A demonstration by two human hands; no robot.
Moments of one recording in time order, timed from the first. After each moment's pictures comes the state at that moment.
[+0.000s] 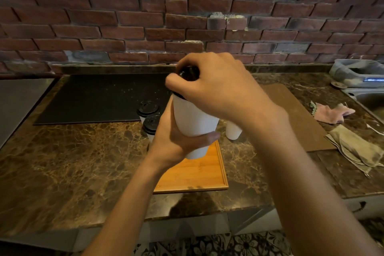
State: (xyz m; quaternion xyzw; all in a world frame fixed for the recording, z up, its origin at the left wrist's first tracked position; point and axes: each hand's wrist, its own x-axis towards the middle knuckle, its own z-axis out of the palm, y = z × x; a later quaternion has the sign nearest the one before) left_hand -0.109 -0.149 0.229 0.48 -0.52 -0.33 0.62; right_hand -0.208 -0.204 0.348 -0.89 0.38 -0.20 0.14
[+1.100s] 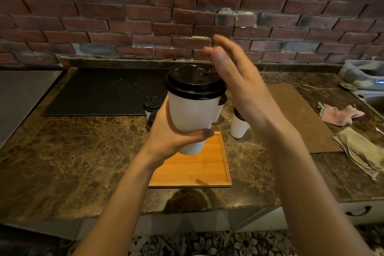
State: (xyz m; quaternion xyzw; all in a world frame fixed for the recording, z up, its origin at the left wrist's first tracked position) left_hand -0.092 -0.137 0.231 0.47 -0.51 -0.35 0.63; right_hand -0.230 -0.208 0.318 -0.77 0.27 -0.35 0.46
